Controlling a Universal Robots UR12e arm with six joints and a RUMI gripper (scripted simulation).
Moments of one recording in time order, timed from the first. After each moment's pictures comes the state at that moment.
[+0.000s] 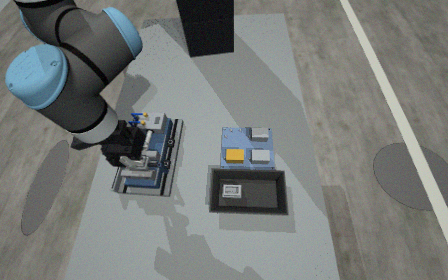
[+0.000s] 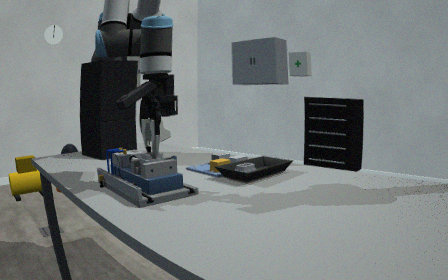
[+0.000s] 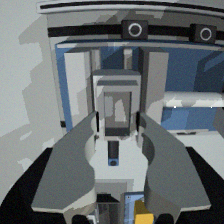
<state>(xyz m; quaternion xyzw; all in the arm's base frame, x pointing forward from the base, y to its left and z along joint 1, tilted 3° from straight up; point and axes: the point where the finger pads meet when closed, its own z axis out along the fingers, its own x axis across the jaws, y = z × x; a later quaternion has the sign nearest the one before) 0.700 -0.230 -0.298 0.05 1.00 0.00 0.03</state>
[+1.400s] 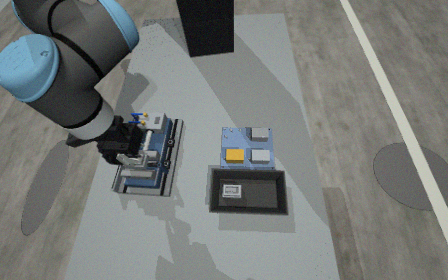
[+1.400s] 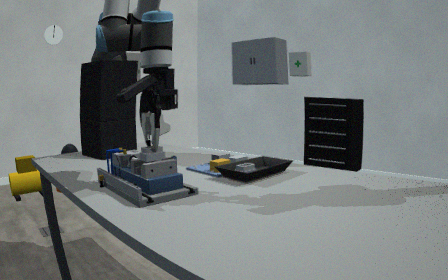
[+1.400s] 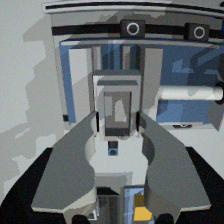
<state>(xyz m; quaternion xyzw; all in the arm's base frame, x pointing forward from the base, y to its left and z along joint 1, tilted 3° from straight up) 0.699 -0.229 -0.281 0.05 1.00 0.00 0.03</state>
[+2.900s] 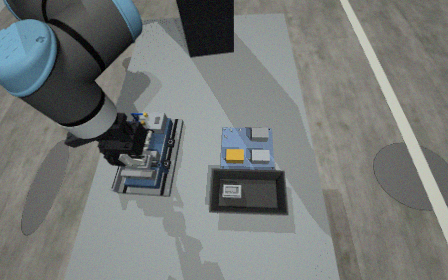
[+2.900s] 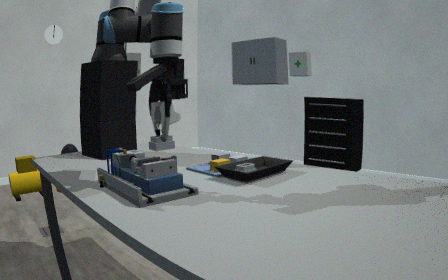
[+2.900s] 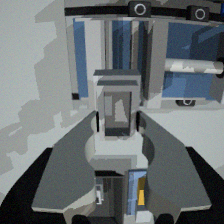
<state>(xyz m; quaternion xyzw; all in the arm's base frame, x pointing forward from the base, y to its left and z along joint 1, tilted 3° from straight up) 0.712 -0.206 -0.253 0.05 1.00 0.00 0.03</state>
